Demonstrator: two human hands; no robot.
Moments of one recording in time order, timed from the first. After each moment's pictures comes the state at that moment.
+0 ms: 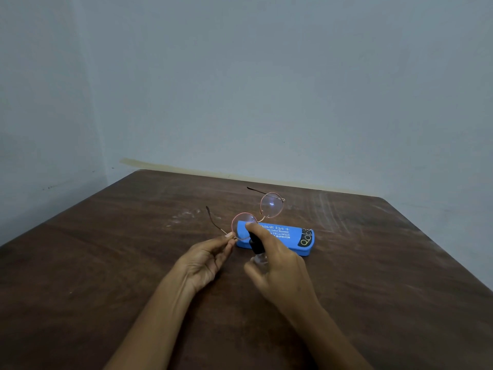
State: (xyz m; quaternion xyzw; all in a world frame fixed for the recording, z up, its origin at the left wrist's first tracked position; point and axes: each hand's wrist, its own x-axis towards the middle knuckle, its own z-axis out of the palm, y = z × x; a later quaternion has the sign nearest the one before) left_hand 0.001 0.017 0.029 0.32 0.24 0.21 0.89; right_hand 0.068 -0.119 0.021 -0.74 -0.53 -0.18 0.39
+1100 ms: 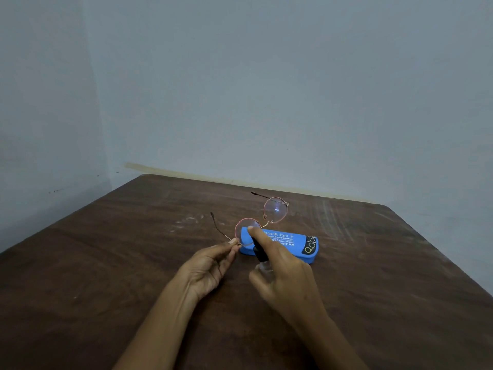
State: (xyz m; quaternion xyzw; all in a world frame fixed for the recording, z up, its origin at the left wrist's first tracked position) left_hand 0.002 0.021 0.026 0.31 0.23 0.21 0.90; right_hand 0.067 -0.119 0.025 -0.73 -0.54 -0.23 0.36
